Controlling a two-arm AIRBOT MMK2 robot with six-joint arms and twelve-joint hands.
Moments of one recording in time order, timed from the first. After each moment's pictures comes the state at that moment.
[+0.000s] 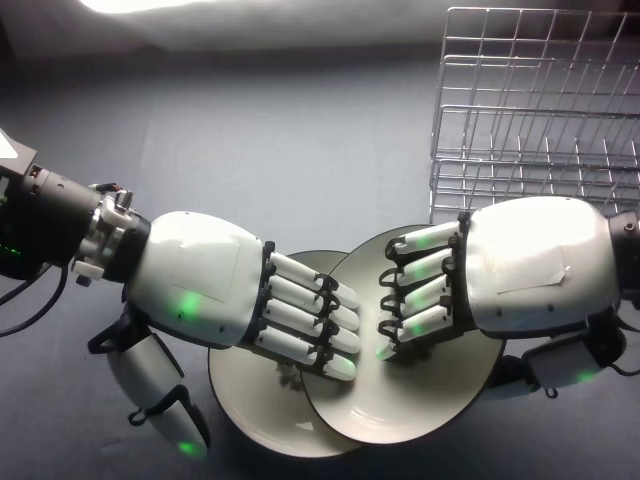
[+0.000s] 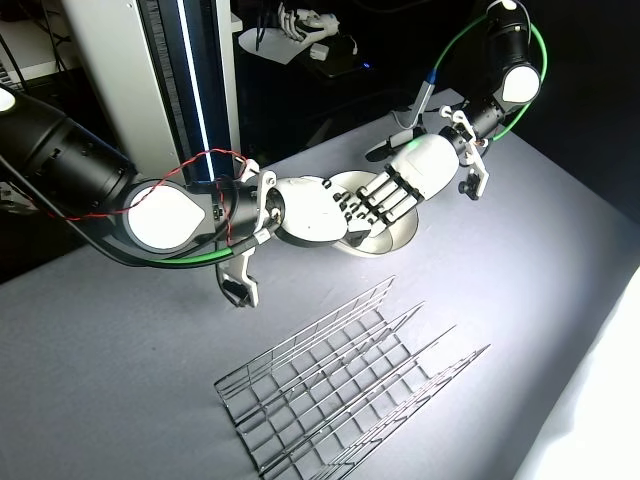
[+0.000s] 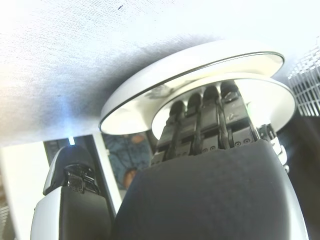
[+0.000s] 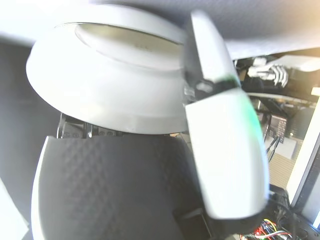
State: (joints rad) left arm 0.48 -1.26 1.59 1.76 -1.04 -0.07; right arm -0.56 -1.10 1.18 -1.08 0.70 -0.24
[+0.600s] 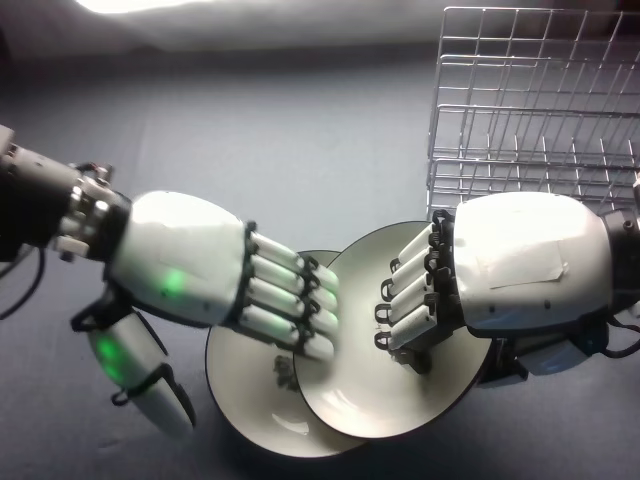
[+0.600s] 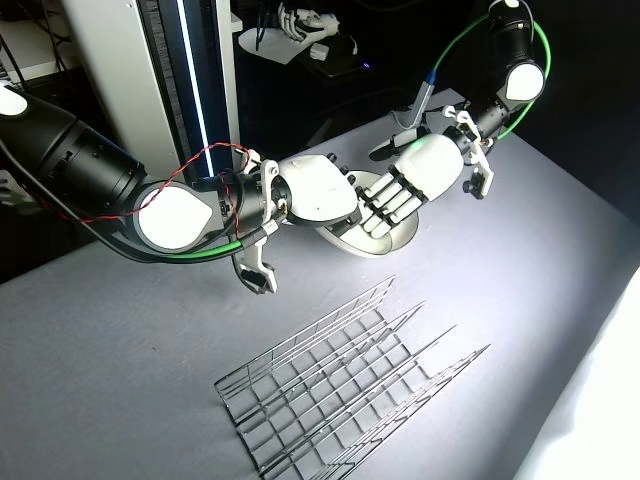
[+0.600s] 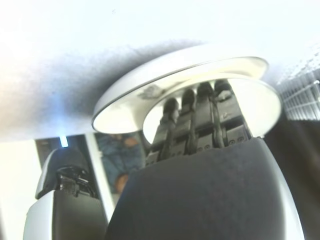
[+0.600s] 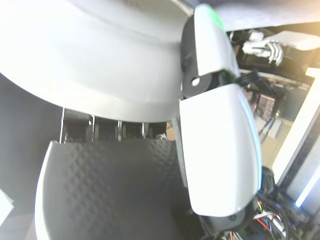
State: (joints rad) left arm 0.43 -1.20 1.58 1.73 -1.01 -0.13; right arm -0.56 -1.11 1.18 -1.07 0.74 -0.24
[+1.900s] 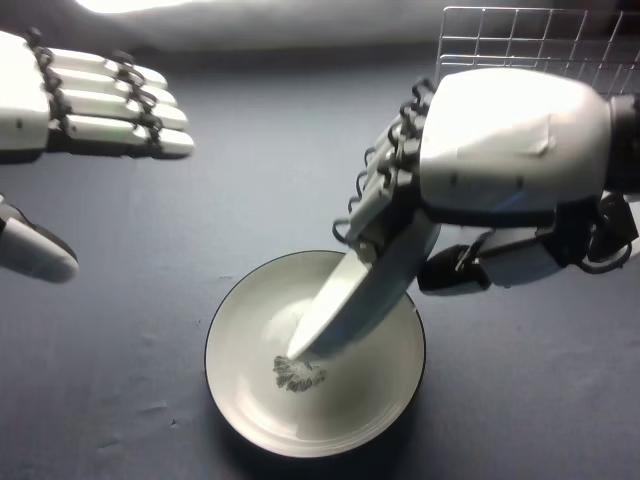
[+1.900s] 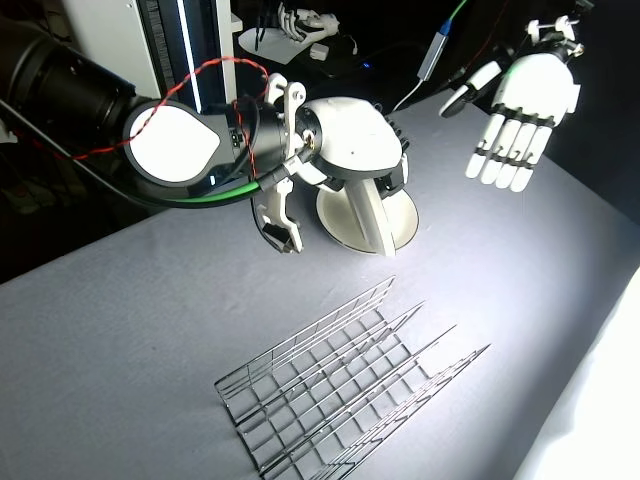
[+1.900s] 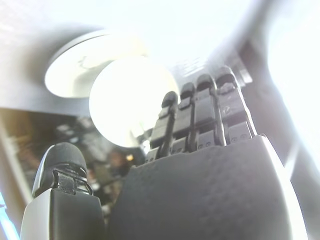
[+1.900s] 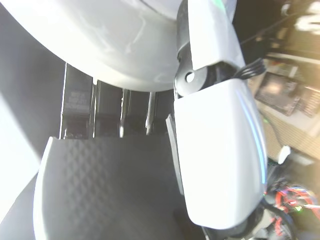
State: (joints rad) left arm 0.28 -0.85 1.47 1.62 -0.93 -0.27; right arm -0.33 -1.01 1.00 -0.84 0.62 -0.23
